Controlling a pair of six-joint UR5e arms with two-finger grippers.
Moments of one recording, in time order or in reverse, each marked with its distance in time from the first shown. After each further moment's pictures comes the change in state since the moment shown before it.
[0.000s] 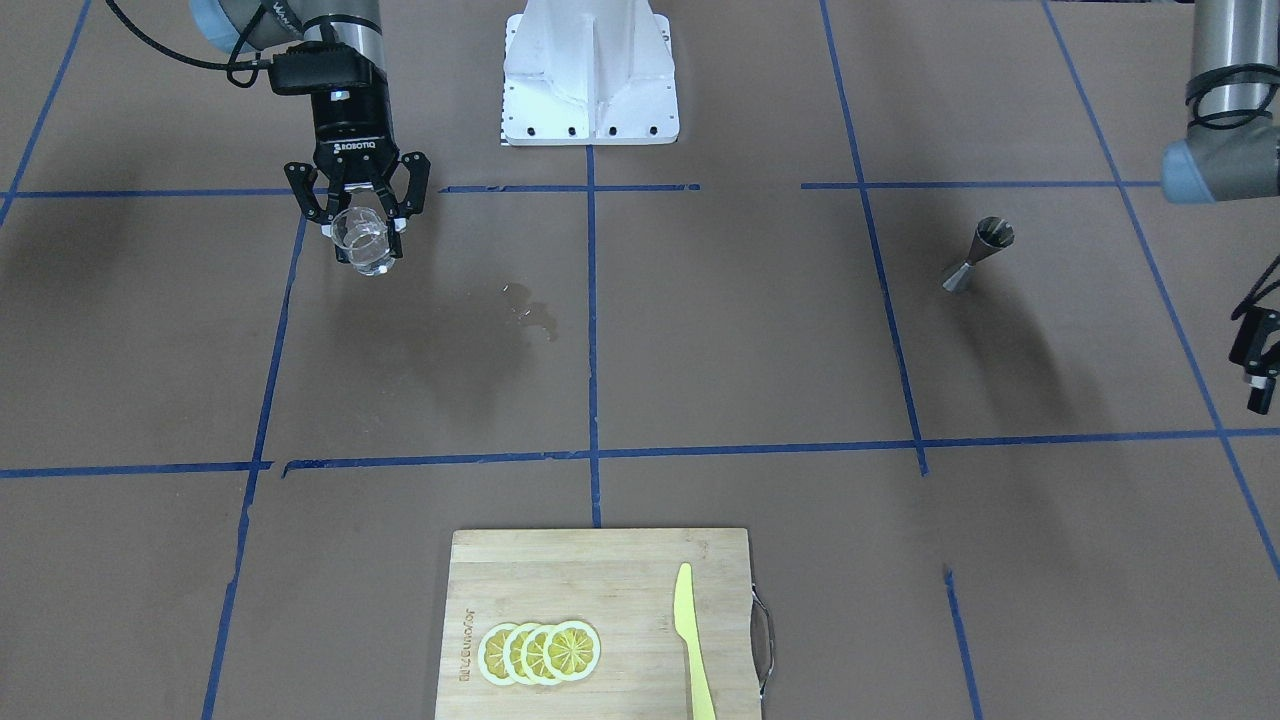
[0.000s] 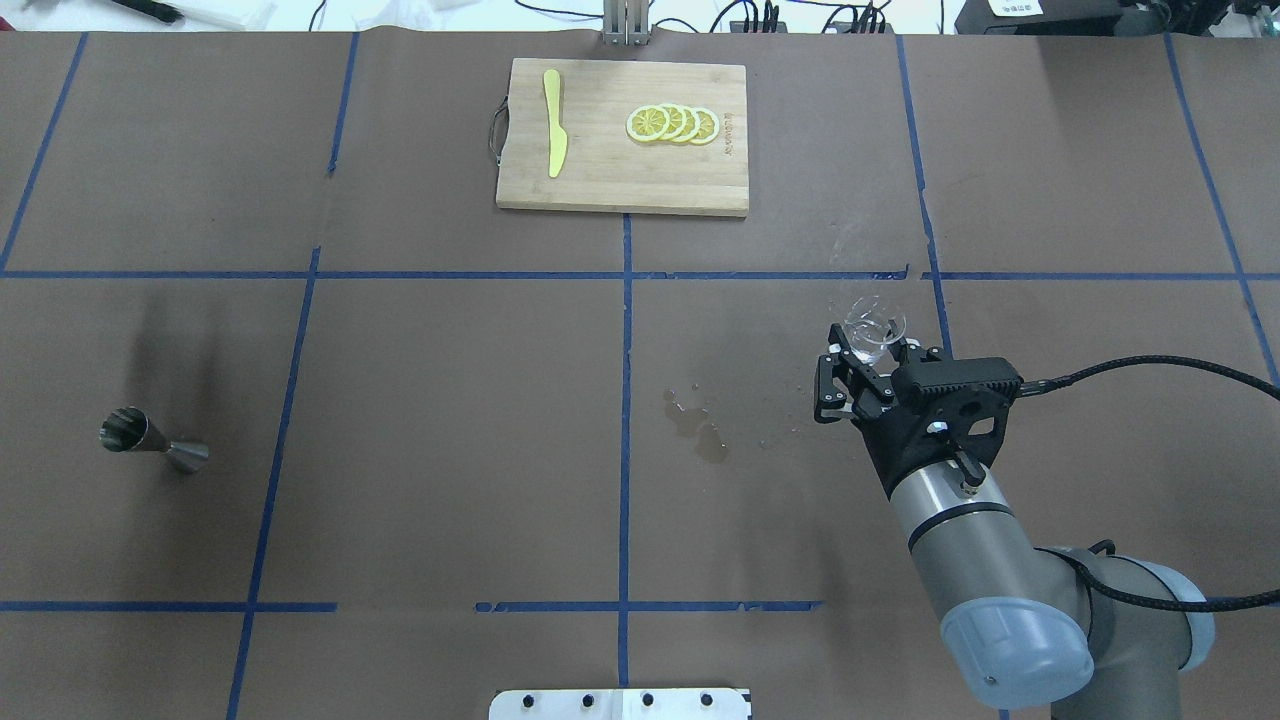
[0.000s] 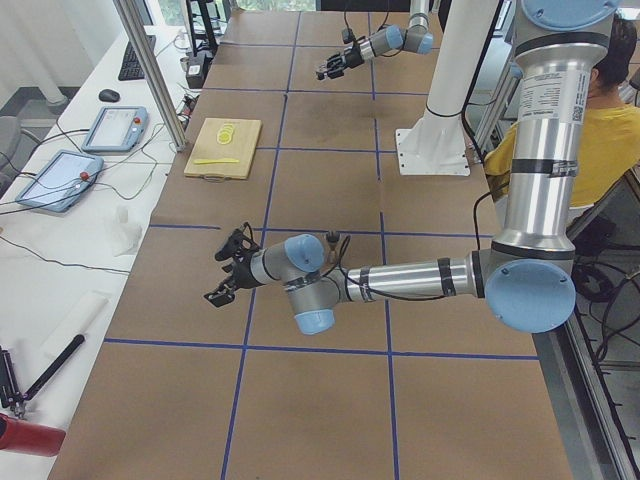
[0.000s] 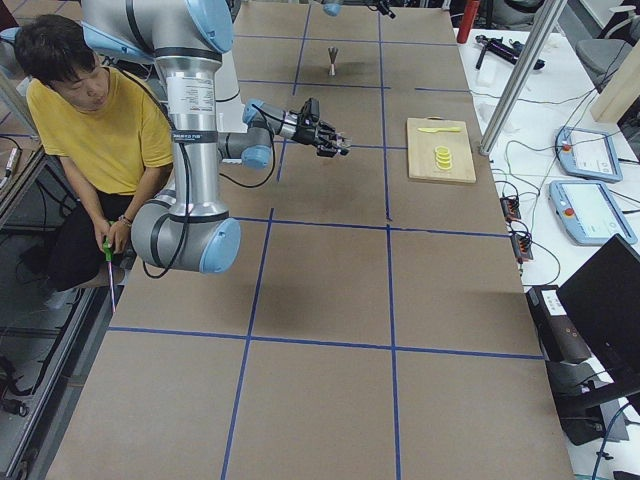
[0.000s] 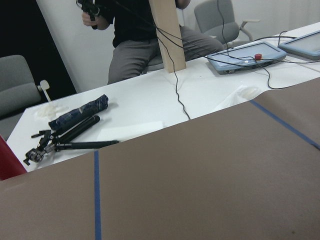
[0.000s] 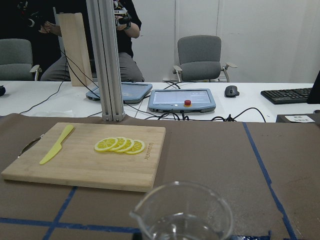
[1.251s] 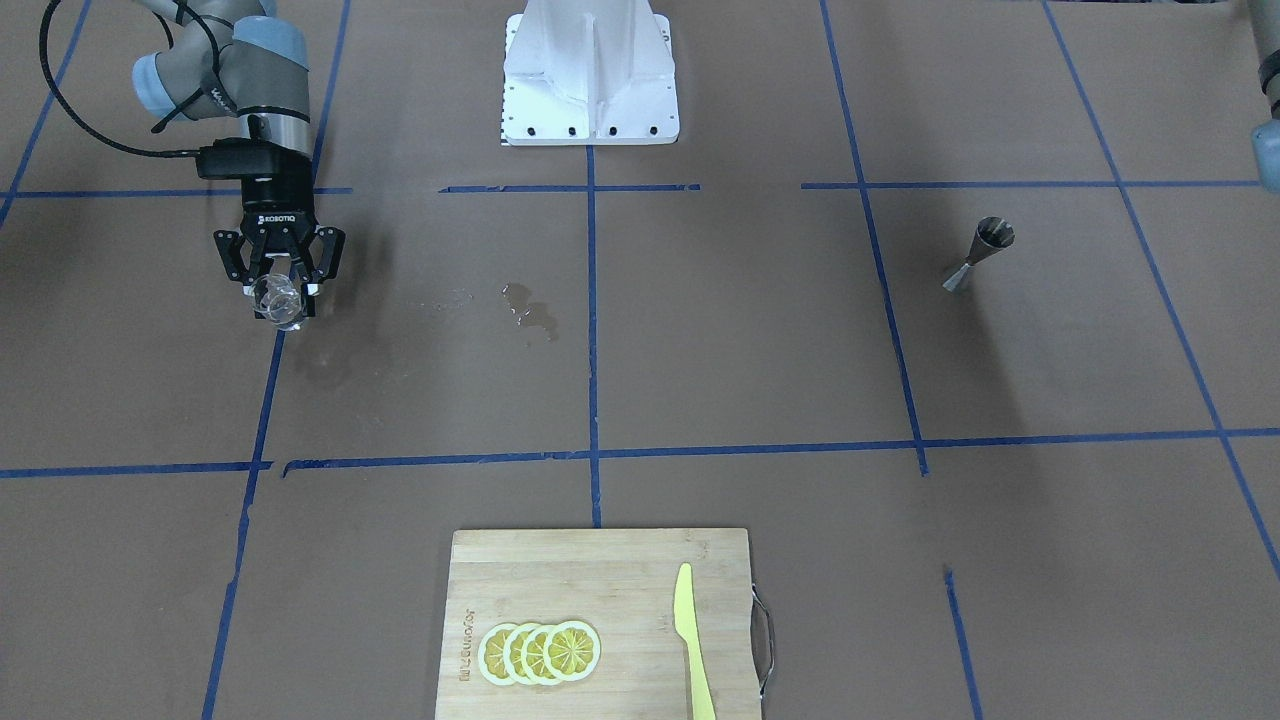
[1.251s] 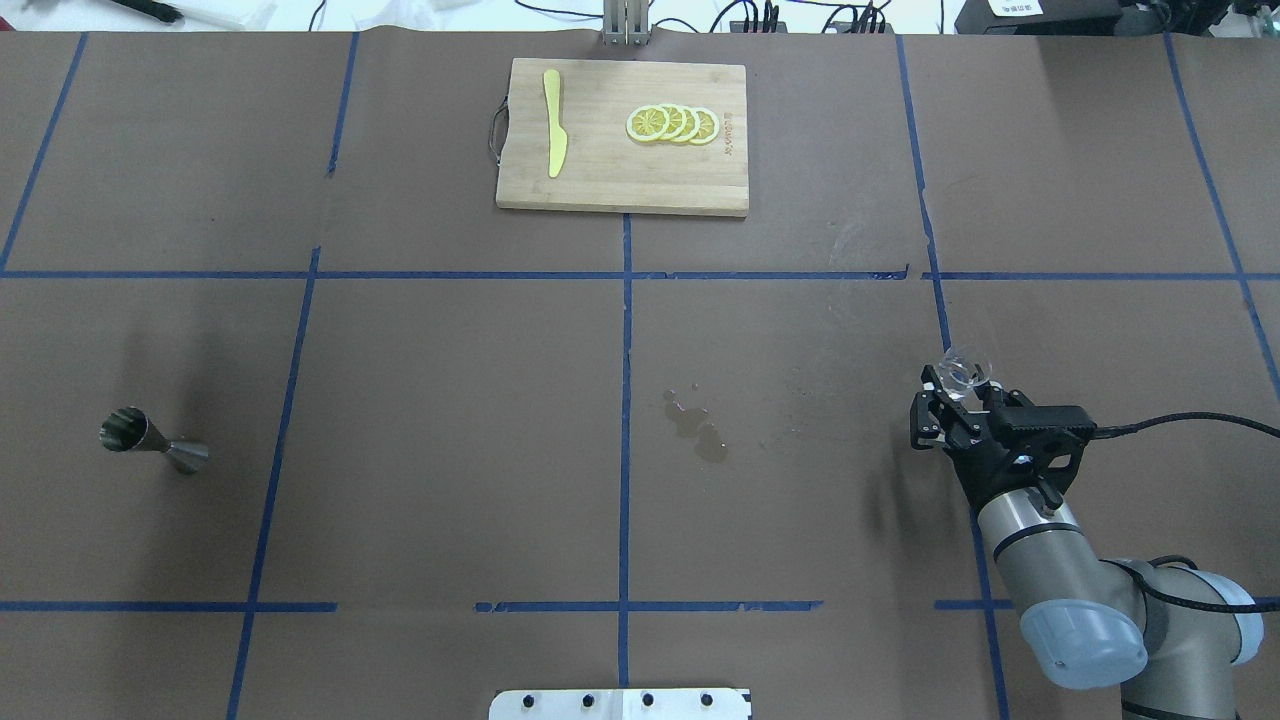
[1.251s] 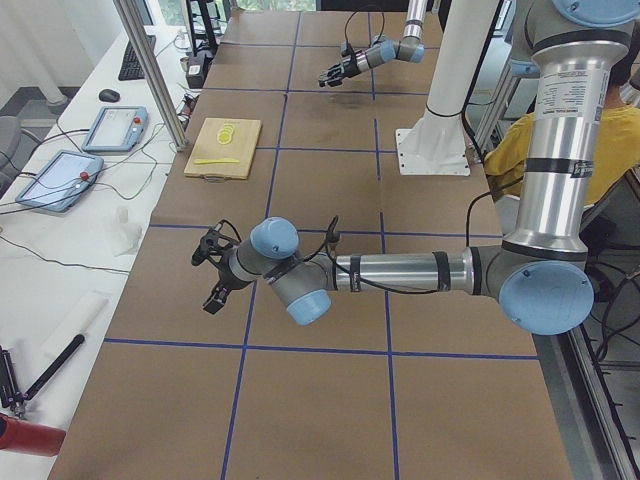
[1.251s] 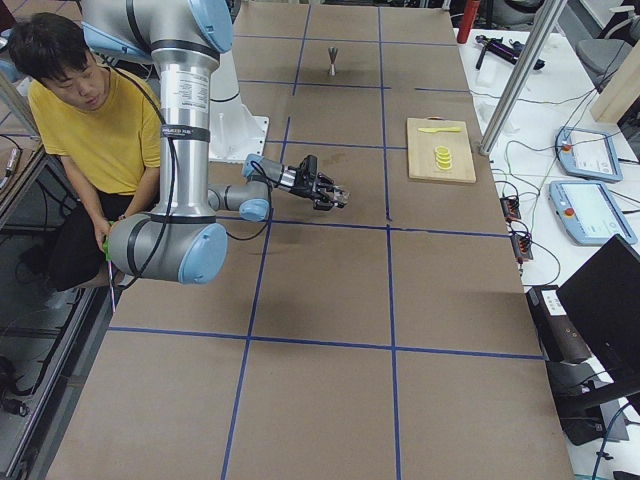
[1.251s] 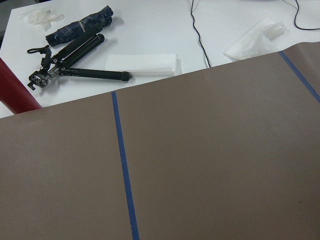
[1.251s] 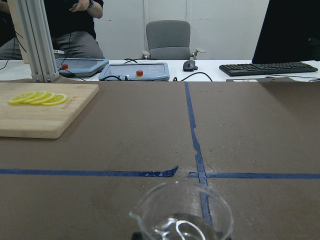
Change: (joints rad) left arm -0.125 -0.008 -0.091 0.299 -0.243 0.075; right arm 0.000 -0.172 -0.267 0.298 -0.013 0.123
